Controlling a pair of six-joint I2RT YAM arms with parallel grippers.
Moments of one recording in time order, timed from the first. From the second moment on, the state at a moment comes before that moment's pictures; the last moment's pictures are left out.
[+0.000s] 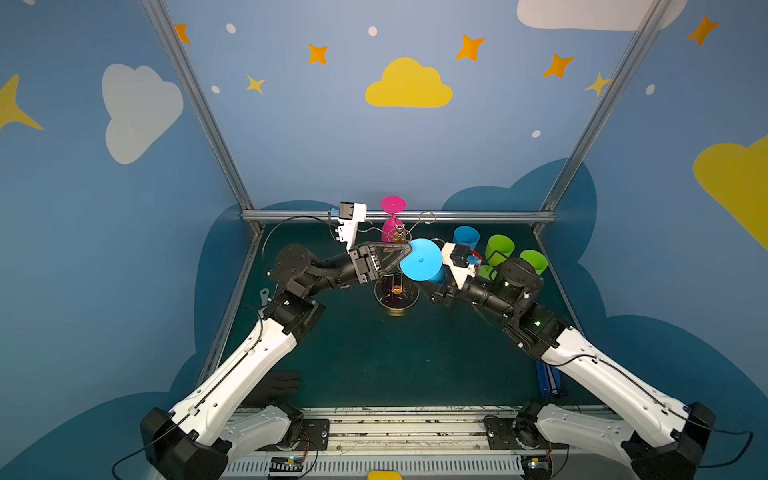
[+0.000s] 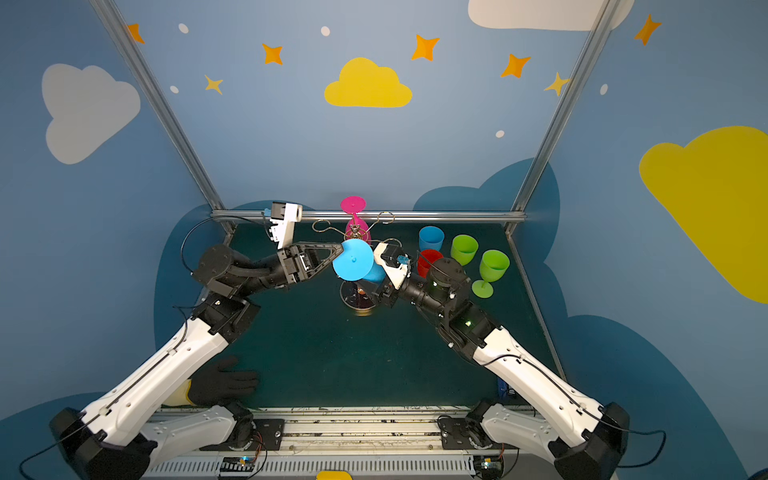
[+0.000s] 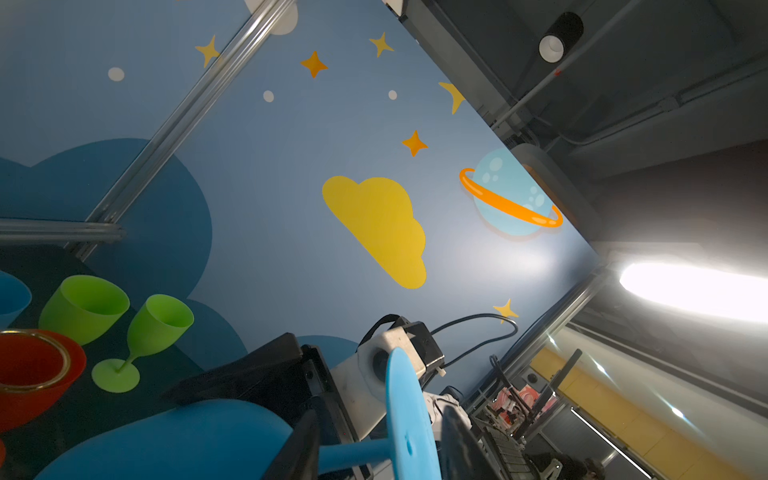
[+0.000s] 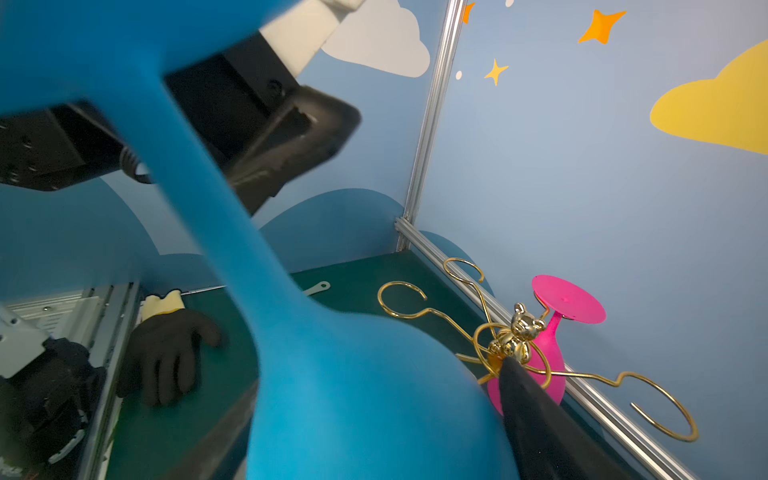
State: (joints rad) left arm -0.54 1.12 1.12 0.39 0.74 -1.05; right arm 0.78 1.06 1.04 0.05 -0.32 -0.16
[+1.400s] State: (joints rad) left arm -0.69 0.91 0.85 0.28 0.34 0.33; right arm 0.93 1.15 1.37 -0.75 -0.16 0.00
